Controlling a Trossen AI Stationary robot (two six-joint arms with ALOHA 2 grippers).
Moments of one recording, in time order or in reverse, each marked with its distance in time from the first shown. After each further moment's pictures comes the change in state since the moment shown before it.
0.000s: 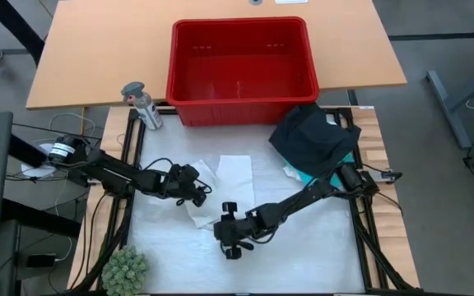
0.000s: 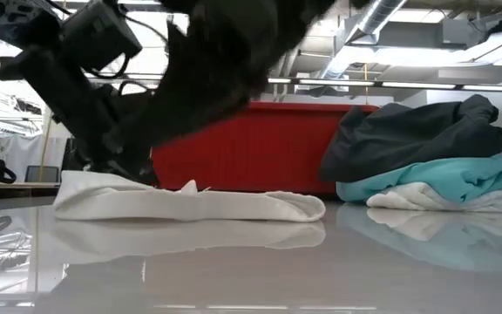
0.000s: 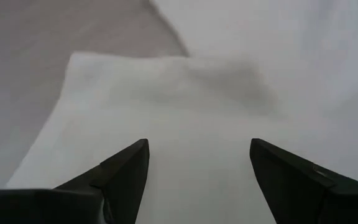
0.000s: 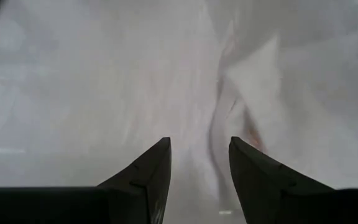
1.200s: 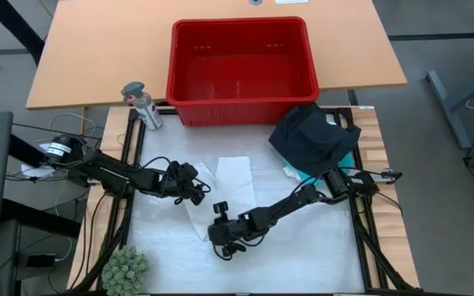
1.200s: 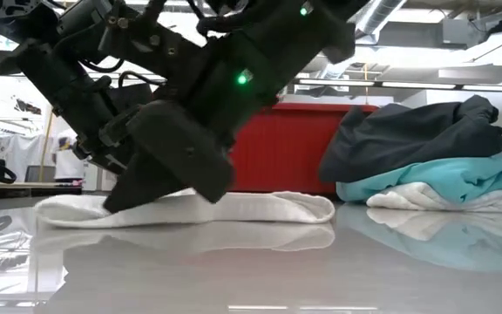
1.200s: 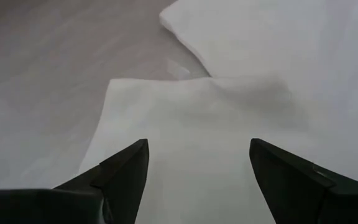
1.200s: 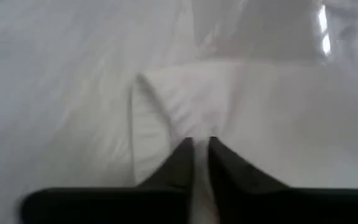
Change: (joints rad) left arm 0.005 -0.038 0.000 -0.039 -0.039 0.069; right arm -0.013 0.146 0.060 0.088 0.102 -0.276
